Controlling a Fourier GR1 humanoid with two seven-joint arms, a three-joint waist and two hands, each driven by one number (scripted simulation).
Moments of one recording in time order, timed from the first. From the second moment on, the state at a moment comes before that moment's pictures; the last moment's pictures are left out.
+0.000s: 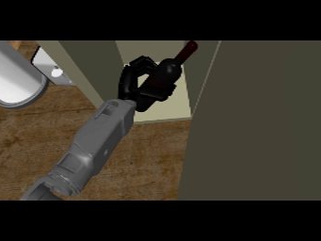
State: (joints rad) left arm -0.99 0.00 -0.19 -0.33 0.43 0.37 -0.45; right arm 0.29 -0.53 0.60 -2.50 -0.01 -0.43 0.09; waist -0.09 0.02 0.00
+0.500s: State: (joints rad) left arm -1.06 0.02 -0.14 -0.20 0.43 0.40 -0.51; right arm 0.32 -0.53 0.60 -2.50 -0.02 -0.40 0.04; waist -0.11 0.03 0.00
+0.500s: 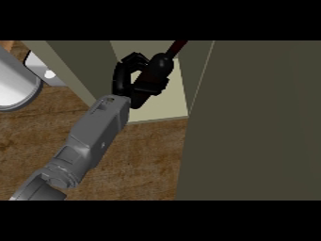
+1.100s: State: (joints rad) left arm -1.13 0.06 -0.15 -0.10 0.39 0.48 -0.55; right arm 0.33 -0.53 0.60 -2.50 -0.03 -0.37 0.00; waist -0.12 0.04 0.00
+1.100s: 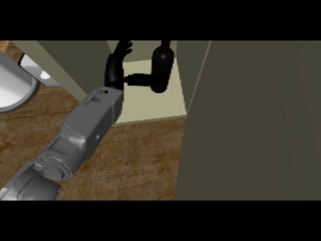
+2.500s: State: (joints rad) left arm -1.22 0.01 -0.04 -0.18 0.47 0.16 -0.61; right arm 0.39 -0.55 0.56 -2.51 -0.04 -0.35 0.00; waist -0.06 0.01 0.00
